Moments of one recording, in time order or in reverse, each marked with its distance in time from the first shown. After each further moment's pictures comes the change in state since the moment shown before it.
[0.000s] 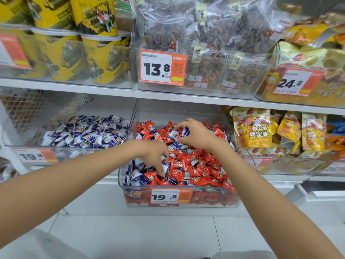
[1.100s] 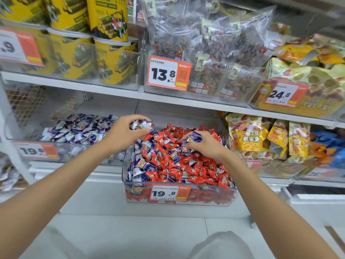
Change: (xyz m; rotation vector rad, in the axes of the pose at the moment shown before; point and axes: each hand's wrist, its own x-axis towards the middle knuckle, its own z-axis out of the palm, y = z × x) left_hand -0.068 -0.040 0.013 -0.910 0.922 0.095; right_hand -0.045 0.000 -0.009 0.483 -0.035 0.153
